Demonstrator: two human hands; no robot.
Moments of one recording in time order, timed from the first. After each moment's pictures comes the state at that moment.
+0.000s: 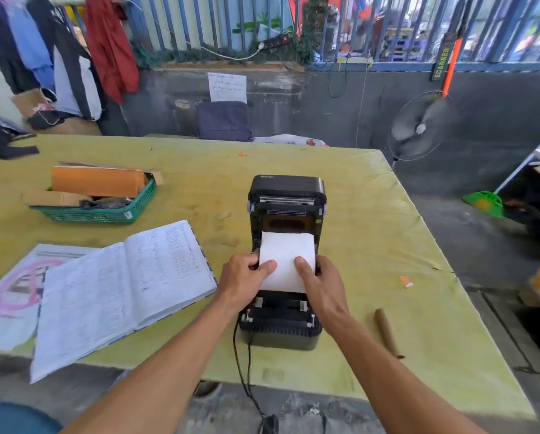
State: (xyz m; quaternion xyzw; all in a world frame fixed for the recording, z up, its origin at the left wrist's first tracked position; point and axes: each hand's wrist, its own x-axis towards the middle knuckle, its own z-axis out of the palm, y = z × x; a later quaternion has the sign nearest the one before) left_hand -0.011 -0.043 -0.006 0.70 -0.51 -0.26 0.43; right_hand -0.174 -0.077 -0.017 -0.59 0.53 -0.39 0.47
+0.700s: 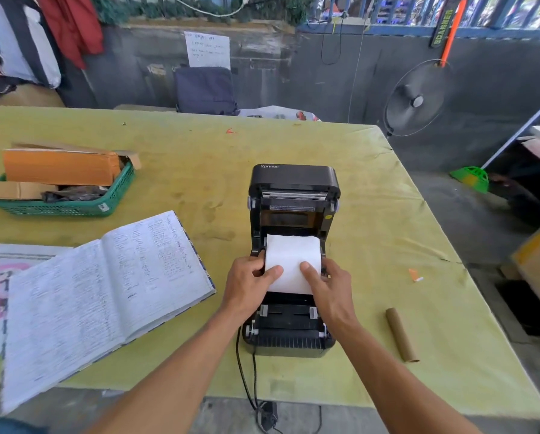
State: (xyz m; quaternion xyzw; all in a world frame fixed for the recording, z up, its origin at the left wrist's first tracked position) left_hand 0.011 -0.082 -0.049 0.64 -0.52 -0.32 0.47; right_hand -0.155 -0.113 -0.055 -0.56 0.56 -0.39 0.47
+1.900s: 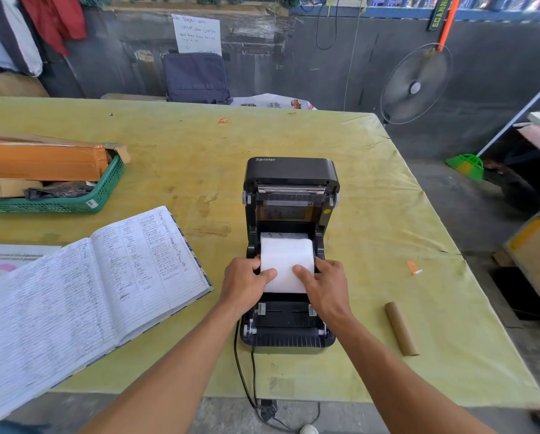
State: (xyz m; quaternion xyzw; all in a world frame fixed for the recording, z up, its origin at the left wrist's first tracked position) left_hand 0.015 -0.095 -0.060 0.72 -0.50 -0.31 0.38; right_hand -0.150 -0.127 -0.071 -0.63 0.62 -0.29 0.37
